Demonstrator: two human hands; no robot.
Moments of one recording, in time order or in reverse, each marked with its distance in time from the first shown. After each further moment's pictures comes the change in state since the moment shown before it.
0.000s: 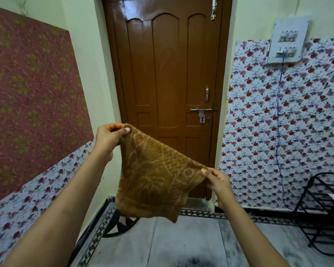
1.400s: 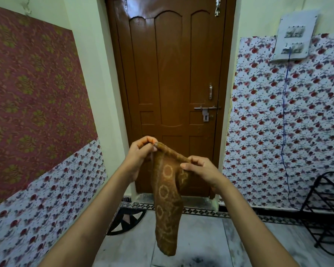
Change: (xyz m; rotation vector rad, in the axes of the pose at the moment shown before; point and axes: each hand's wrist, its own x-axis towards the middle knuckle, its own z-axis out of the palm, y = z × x) left_hand -0.051 -0.029 0.037 -0.108 -0.489 0.069; right_hand -0.004 -0.051 0.039 -0.298 -0.528 -0.148
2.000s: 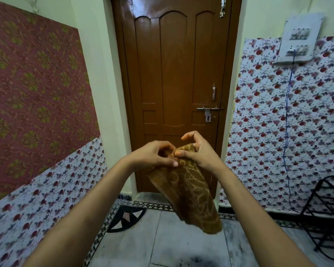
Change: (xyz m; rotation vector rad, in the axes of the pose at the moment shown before) left_hand 0.004 0.028 0.004 0.651 -0.423 -0.084; right_hand 0.016 -0.038 0.000 -0.112 0.022 -0.222
